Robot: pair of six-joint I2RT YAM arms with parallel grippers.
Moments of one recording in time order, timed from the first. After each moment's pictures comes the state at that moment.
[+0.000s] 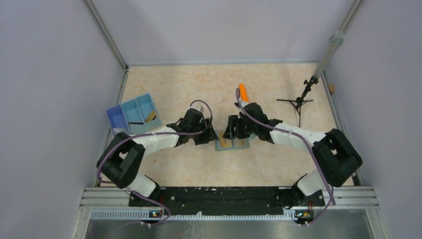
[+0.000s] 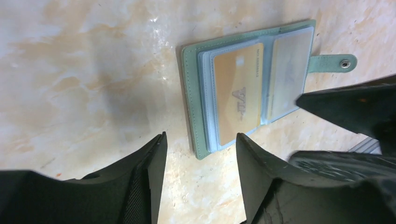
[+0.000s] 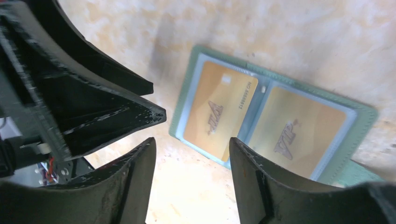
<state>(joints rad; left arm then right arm) -0.63 1.54 0.73 -0.03 0.19 -0.83 0.67 1.54 0.80 -0.03 -0.27 0.53</state>
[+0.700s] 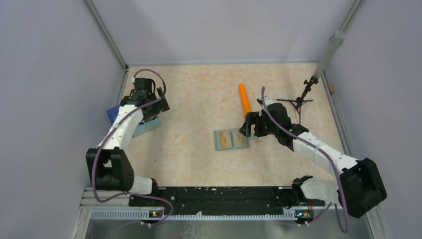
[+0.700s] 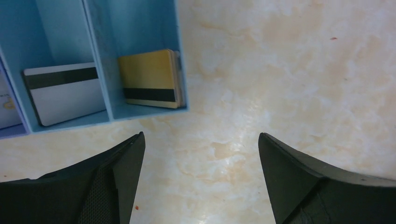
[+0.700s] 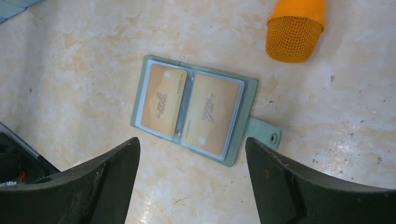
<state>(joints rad) -0.06 1.39 1.13 -0.65 -0.09 -0.42 0.51 1.17 0.69 -0.17 -0.17 0.41</state>
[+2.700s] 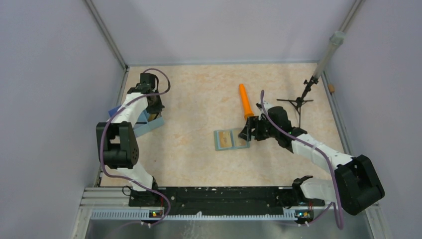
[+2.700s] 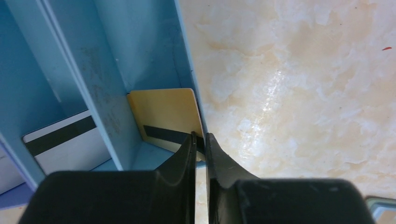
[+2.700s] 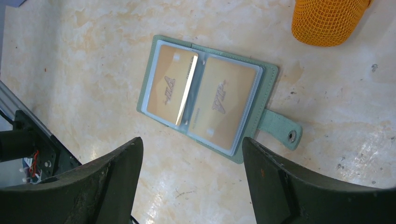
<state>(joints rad) -0.01 1.69 1.27 -0.64 -0.09 -0.31 0.47 1.20 0.60 -0.07 -0.33 0.41</state>
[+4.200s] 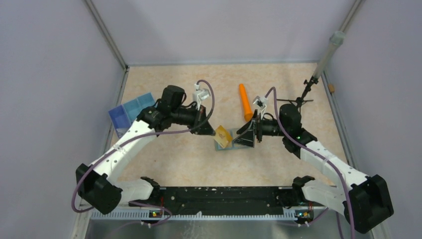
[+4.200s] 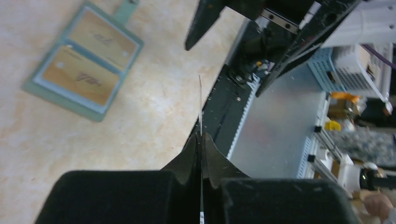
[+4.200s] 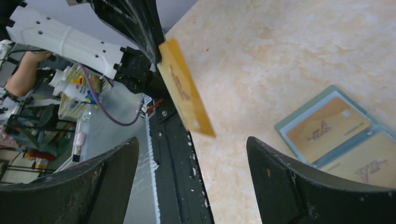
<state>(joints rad) -0.50 1.21 1.13 -0.61 0.76 -0.24 0.47 1.02 0.60 0.15 -0.89 0.45</state>
